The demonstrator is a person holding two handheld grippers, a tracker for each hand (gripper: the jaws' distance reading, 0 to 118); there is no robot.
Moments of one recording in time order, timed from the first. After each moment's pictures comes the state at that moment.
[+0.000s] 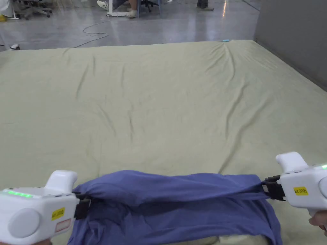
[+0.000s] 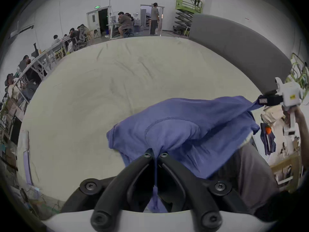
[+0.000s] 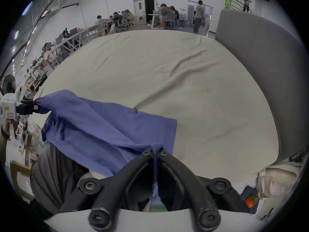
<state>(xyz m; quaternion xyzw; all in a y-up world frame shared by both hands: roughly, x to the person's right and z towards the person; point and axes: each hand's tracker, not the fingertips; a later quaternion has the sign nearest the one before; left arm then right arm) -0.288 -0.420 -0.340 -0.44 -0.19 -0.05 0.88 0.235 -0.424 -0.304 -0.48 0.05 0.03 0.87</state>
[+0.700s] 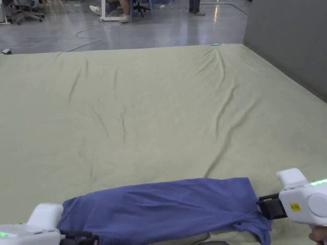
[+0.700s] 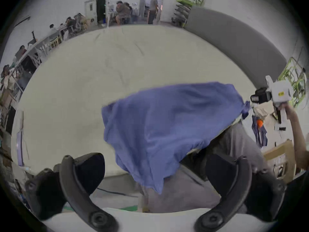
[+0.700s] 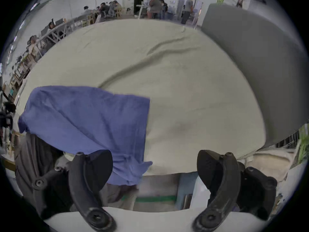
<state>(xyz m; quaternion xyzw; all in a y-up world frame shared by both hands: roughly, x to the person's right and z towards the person) -0.297 -0.425 -0.290 -0.47 -0.20 -0.02 0.86 0.244 -0.439 -0.272 -0.50 -0.05 0.08 0.86</state>
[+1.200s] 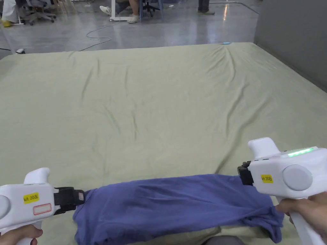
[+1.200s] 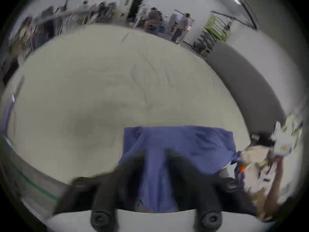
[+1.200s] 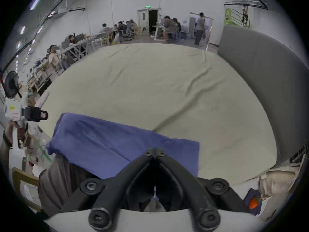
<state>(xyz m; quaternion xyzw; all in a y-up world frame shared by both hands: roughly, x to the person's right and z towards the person) -0.364 -0.437 -0.342 -0.46 -0.15 0.20 0.85 0.153 -0.387 -0.297 -0.43 0.05 0.04 0.90</state>
